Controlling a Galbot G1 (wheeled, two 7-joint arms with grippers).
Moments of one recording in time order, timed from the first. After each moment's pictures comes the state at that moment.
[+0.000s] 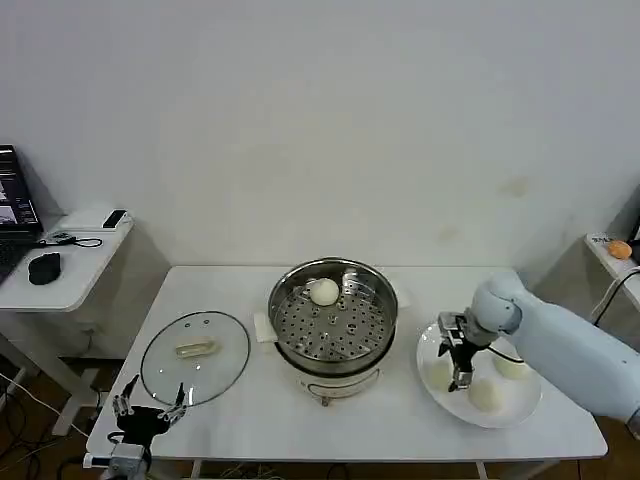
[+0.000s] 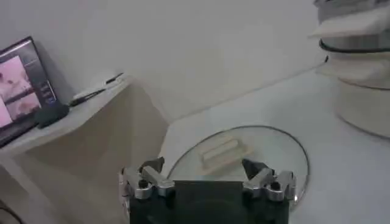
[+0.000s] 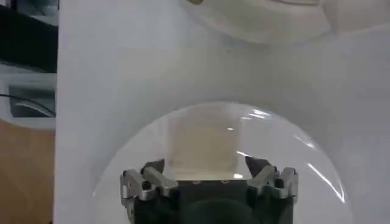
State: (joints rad) left arm 1.63 -1.37 -0.74 -1.97 0.14 0.16 0.03; right arm -0.21 0.72 -0.60 1.35 -0.21 -0.38 -1.24
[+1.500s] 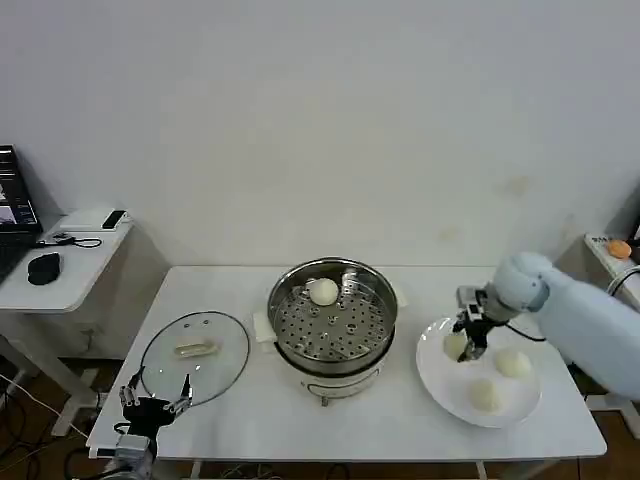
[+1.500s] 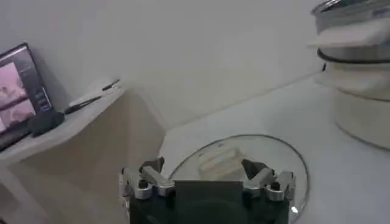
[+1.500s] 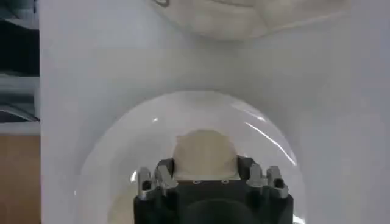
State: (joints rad) left arm 1.60 -1.37 -0.72 -1.98 0.14 0.17 0.05; right arm -0.05 0.63 -0.62 1.41 -0.13 -0.41 -1.25
